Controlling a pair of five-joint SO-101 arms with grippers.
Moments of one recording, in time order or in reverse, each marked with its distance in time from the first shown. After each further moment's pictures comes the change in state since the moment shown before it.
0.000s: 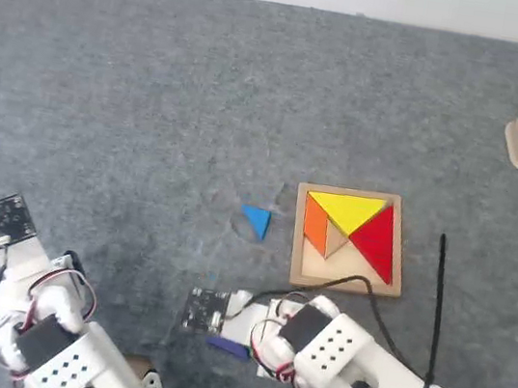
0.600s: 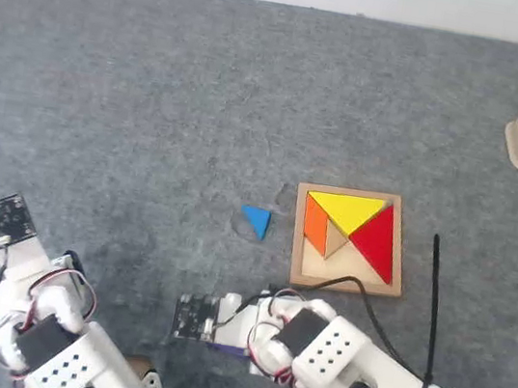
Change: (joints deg) left arm 0.0 0.0 0.0 0.0 0.0; right arm -2.8 0.0 0.1 -5.1 2.7
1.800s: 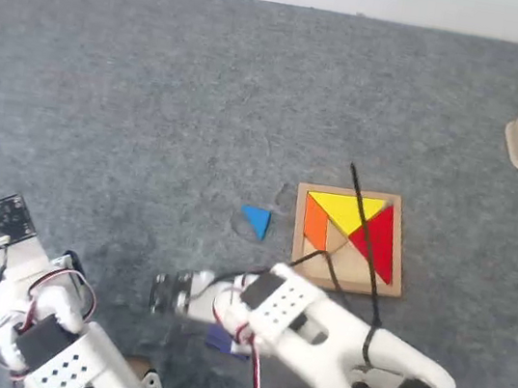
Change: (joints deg) left arm 0.0 0.0 0.0 0.0 0.0; right arm 4.4 26.0 -17.5 -2.1 1.5
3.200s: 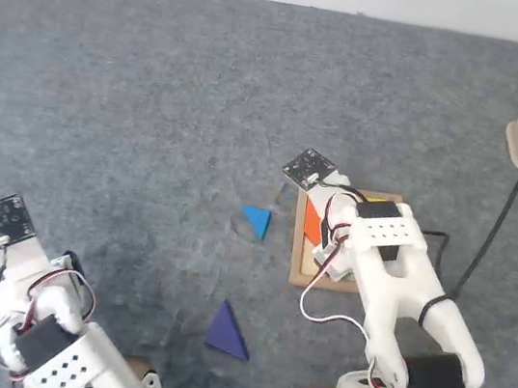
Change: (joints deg) left arm 0.0 0.0 0.0 0.0 0.0; right arm 38.7 6.6 -11.4 1.6 -3.7
